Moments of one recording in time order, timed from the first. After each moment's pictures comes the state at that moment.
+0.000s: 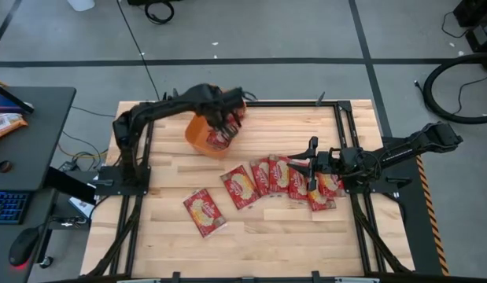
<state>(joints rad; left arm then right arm) 0.39 1.90 1.84 -1.31 -0.20 -0.33 0.17 0.84 0.16 0.75 0.29 -0.13</state>
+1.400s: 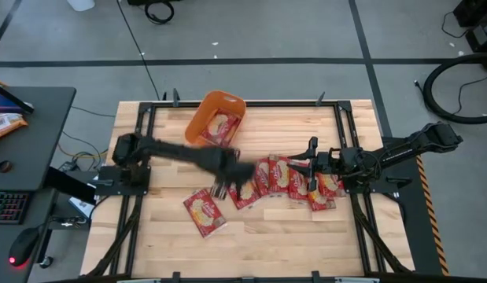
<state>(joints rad) -0.14 1.92 1.65 -1.15 -0.22 0.24 0.17 0.84 0.16 0.74 0.29 -0.13</state>
